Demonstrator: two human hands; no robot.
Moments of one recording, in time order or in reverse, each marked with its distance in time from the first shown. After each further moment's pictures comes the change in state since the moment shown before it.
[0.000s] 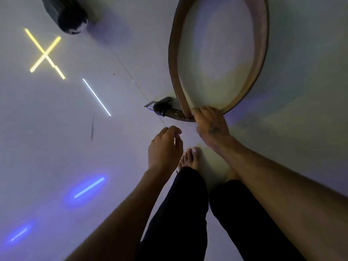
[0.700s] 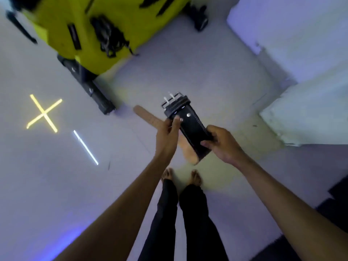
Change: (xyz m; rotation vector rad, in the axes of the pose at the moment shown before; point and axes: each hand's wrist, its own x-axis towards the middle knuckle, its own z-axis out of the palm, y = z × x) left_hand -0.218 0.272 -0.292 -0.894 0.055 0.102; right_hand -0.276 -0.017 -0.439 0.814 0.098 0.162
